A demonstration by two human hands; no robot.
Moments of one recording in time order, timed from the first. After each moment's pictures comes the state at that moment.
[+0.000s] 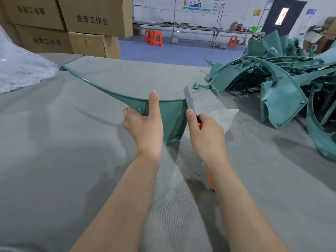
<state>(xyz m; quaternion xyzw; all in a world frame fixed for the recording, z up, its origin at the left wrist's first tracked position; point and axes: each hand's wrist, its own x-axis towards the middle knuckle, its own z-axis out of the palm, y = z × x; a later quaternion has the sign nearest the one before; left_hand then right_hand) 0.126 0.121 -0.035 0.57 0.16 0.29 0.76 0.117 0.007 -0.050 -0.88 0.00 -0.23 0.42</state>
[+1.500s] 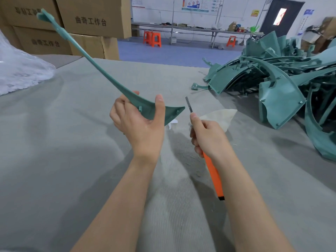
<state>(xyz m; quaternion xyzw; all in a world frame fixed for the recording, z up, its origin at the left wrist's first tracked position) 0.124 0.127 -0.041 0.71 0.07 0.43 0.55 0.116 -0.007 -0.042 -0.83 0.04 -0.06 0.55</state>
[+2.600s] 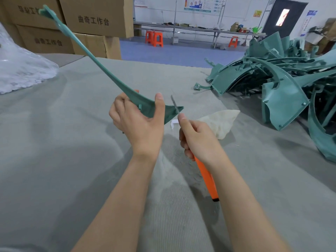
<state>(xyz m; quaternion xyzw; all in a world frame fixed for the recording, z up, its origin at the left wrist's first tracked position) 0.125 0.134 -0.039 0.72 0.09 0.43 0.54 0.107 0.017 -0.038 -0.82 -0.03 -0.03 0.57</state>
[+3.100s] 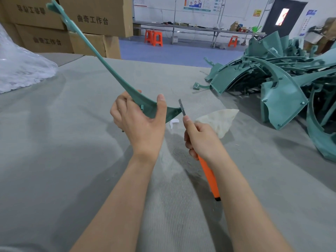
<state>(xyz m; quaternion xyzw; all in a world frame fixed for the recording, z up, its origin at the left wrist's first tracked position) 0.124 0.132 -0.041 0.73 0.07 0.43 0.52 0.116 0.007 -0.047 -0.83 0.02 -0.01 0.56</state>
